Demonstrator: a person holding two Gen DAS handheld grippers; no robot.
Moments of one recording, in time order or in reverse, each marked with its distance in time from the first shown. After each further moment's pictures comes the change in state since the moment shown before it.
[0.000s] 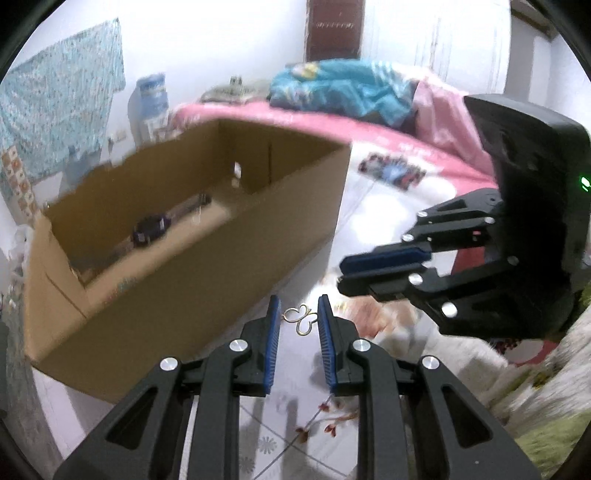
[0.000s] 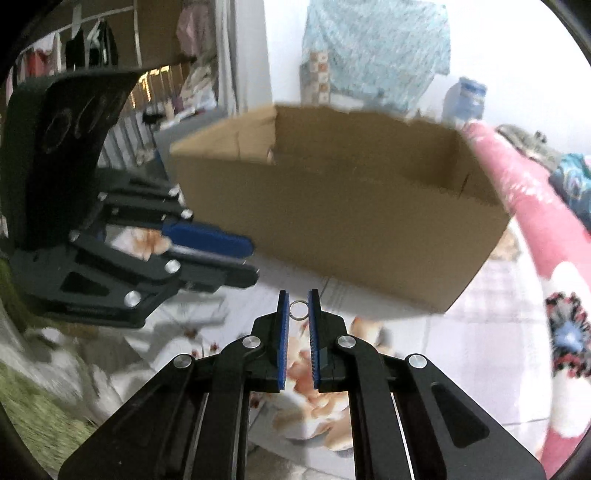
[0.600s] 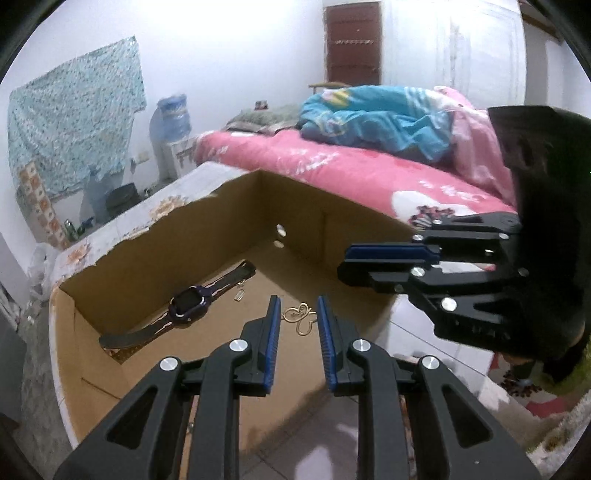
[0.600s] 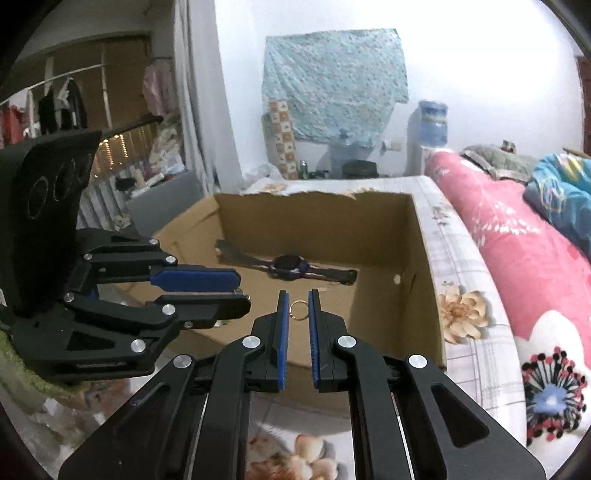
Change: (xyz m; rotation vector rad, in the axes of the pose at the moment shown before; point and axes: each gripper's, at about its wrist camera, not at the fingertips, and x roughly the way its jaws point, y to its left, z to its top) left arm 0.037 0.056 0.074 -0.017 -0.042 0.102; right arm 0.027 -0.052 0.047 0.141 -0.132 -0.073
